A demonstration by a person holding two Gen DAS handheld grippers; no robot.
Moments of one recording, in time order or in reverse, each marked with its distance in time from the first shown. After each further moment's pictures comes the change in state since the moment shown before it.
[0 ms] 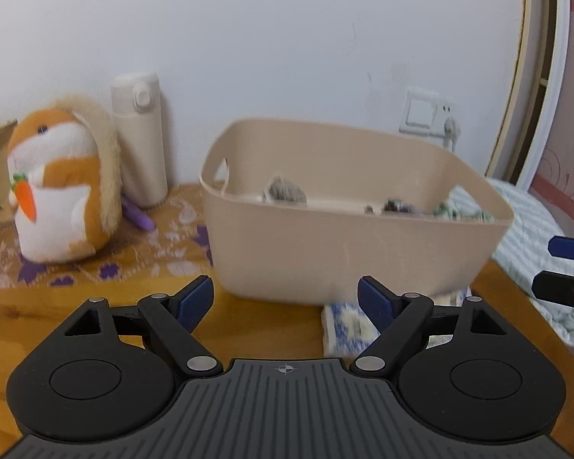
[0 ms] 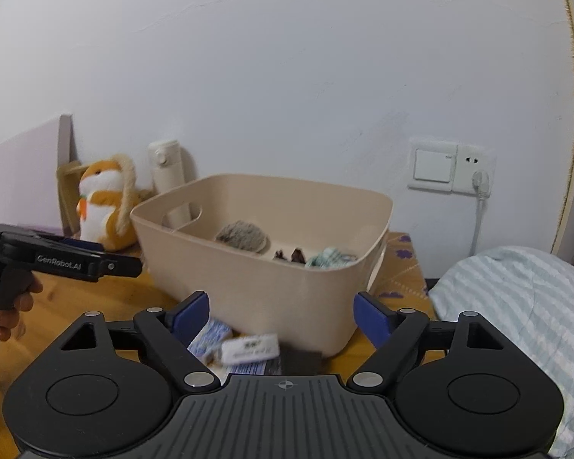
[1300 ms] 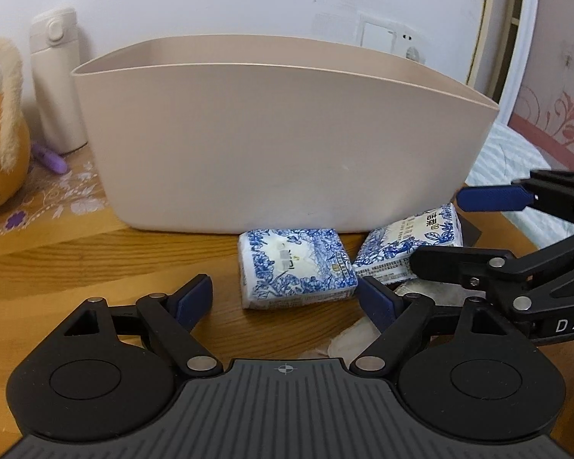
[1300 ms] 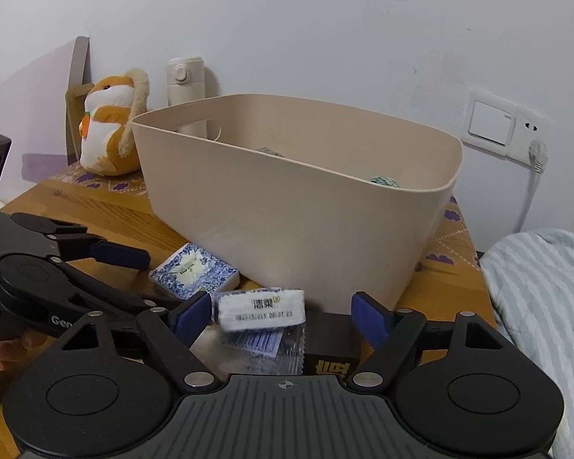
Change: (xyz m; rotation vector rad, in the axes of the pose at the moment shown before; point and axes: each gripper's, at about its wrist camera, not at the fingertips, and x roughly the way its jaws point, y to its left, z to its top) left arm 0.070 -0.041 -0.053 0.082 0.082 -0.079; right arm 0.075 0.015 -0.028 -0.116 0.145 0.036
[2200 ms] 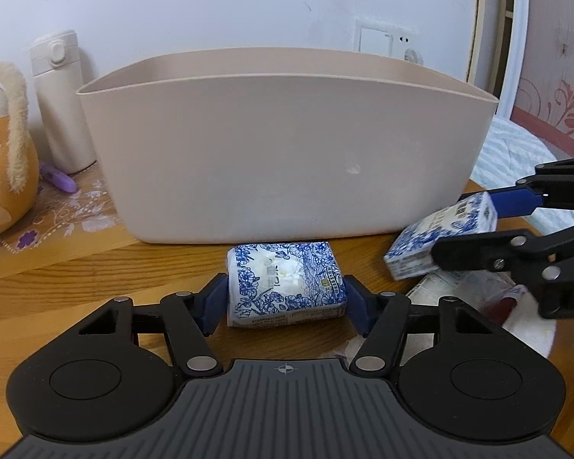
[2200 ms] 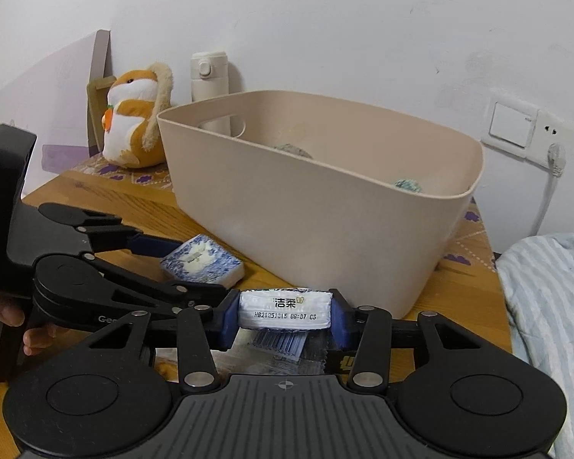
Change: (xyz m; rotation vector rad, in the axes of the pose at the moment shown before) left arm -0.009 -0.002 -0.002 0.036 -0.040 0.025; right arm -0.011 0.004 0.003 -0.017 0.019 0.053
